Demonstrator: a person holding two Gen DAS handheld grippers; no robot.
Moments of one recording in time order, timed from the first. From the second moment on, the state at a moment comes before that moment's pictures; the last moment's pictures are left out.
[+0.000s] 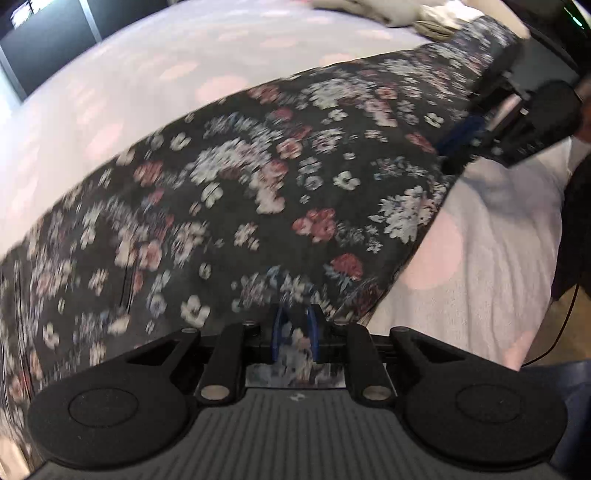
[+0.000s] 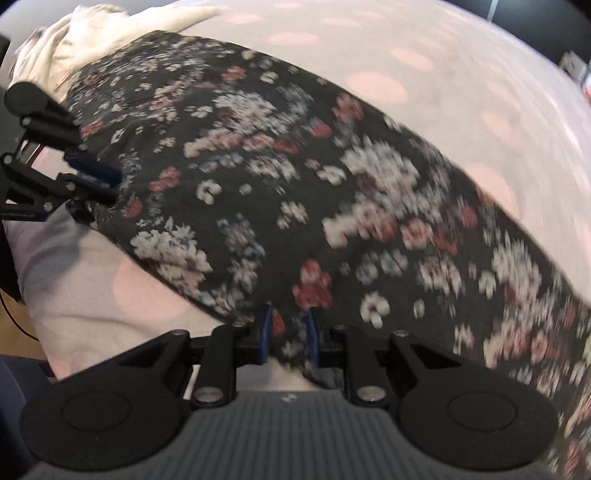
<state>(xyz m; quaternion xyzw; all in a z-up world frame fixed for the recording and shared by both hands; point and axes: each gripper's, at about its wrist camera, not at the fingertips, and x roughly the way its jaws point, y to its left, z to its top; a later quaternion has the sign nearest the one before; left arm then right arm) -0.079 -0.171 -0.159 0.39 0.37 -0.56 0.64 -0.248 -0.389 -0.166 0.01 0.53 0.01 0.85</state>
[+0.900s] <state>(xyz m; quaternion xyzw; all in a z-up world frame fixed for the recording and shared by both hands) 0.020 -0.180 -0.134 0.29 0.39 -0.44 0.76 -0.429 -0.725 -0.076 0.21 0.45 -0.40 0.77</state>
